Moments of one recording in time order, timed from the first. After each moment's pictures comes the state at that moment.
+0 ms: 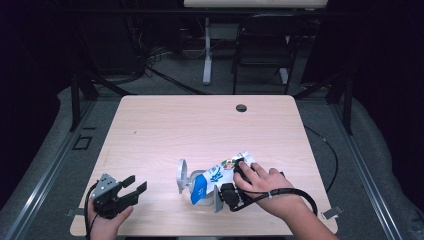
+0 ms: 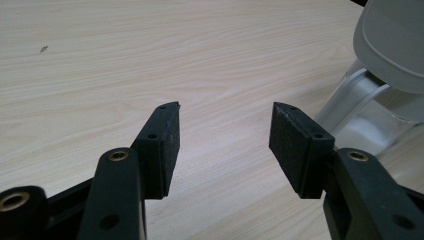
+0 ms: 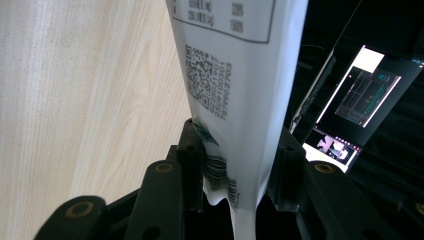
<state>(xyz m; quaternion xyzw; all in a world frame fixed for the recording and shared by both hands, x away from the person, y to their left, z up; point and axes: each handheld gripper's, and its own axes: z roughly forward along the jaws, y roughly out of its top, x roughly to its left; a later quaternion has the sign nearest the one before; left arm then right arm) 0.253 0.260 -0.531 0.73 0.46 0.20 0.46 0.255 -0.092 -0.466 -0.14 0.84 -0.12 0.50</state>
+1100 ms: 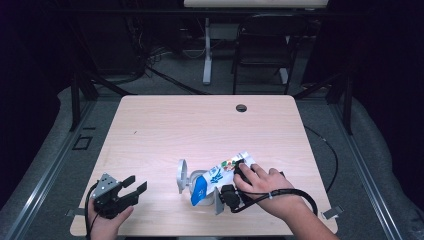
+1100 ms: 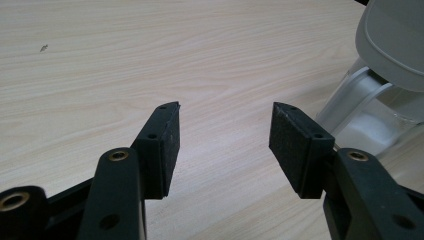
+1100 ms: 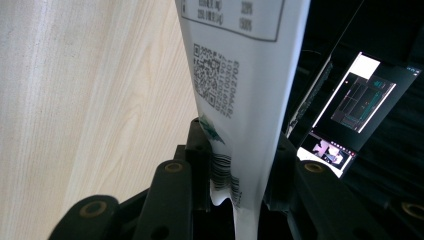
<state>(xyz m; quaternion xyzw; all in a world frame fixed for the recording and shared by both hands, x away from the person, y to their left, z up) 0.253 0.260 -0.532 0.73 0.46 0.20 0.46 0.254 -0.094 -0.467 -0.16 0.84 -0.12 0.50</state>
